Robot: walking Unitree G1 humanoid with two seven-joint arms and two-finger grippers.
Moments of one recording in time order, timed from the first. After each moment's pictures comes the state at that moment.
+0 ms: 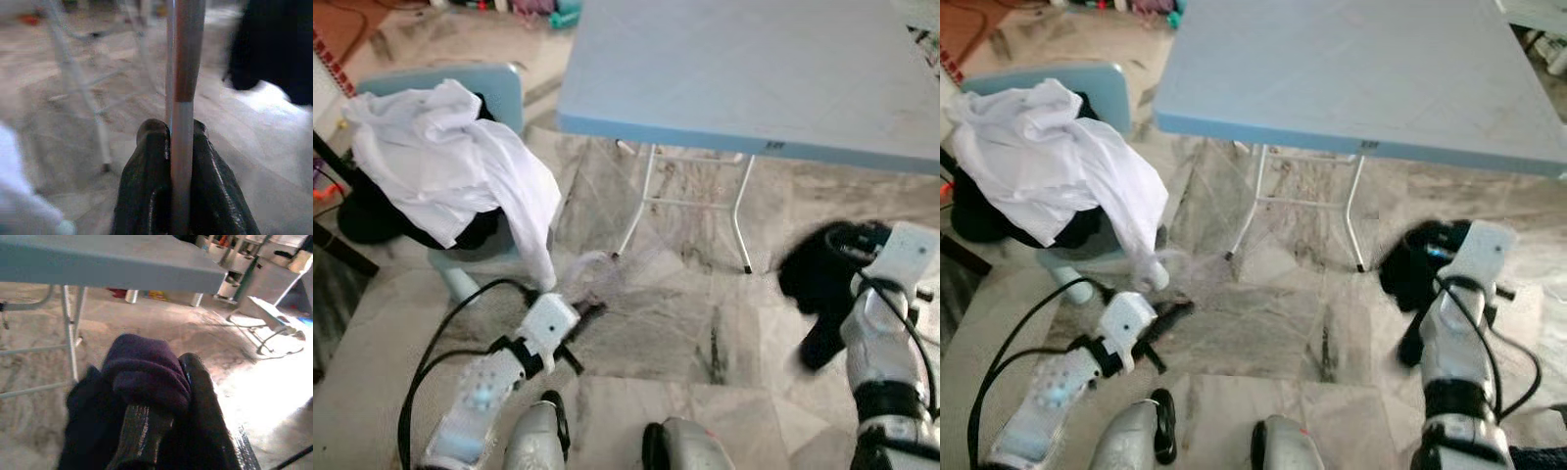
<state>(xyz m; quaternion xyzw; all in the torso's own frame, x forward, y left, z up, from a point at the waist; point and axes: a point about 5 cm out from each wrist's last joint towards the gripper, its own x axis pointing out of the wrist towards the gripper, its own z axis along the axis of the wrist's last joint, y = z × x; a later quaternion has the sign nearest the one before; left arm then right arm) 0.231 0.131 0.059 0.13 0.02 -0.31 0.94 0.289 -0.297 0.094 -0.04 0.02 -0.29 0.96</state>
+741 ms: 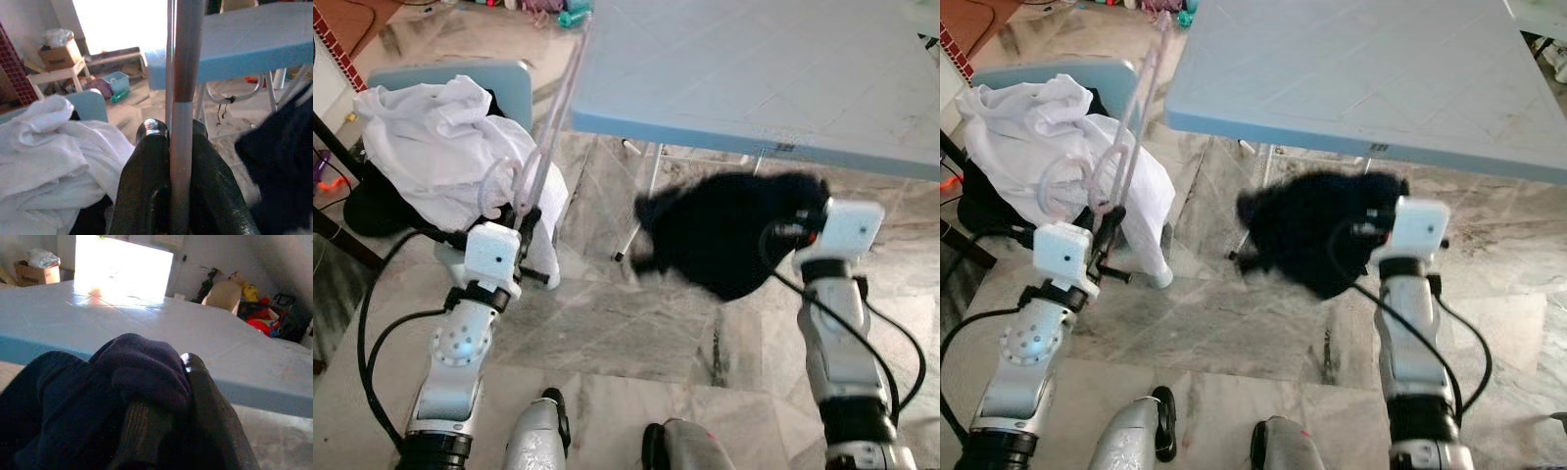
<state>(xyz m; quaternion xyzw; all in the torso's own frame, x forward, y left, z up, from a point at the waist) 0.271 0.166 0.120 0.11 -0.10 -0.11 0.98 0.299 -0.215 0.144 -0.07 -0.15 -0.07 0.98</state>
